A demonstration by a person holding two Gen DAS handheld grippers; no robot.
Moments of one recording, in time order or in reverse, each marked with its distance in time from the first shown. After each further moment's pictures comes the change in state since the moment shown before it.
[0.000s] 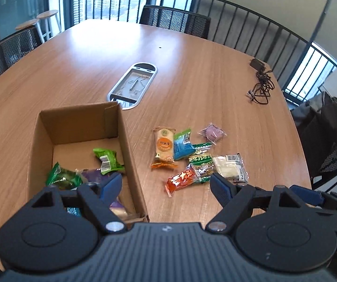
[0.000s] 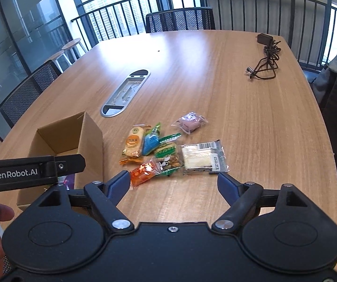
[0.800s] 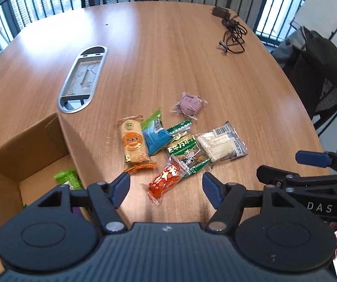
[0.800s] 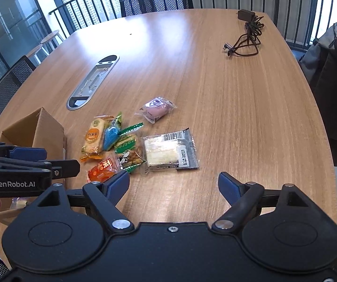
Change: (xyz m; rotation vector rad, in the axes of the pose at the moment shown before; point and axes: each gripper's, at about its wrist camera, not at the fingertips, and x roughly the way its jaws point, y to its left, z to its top) left arm 0.083 -0.037 0.022 0.305 0.180 -0.069; right arm 0.050 -0.047 0.006 0.056 0.092 -0.054
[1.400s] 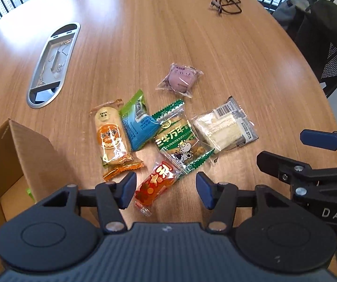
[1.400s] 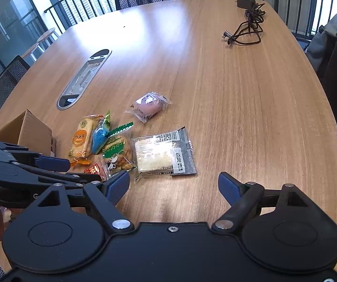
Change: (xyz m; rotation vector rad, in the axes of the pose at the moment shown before) left arm 0.070 -0.014 0.021 0.079 0.177 0.000; right arm 0.034 -0.013 0.009 0.020 0.041 0.019
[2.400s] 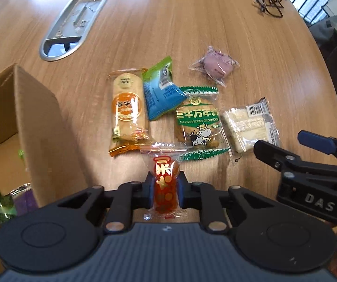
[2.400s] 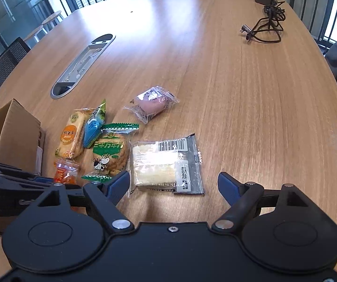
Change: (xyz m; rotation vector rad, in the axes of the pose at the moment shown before) left arm 0.018 0.029 -0.009 -0.235 0.076 -0.012; right arm 0.041 0.008 0.018 -0.083 0.047 0.006
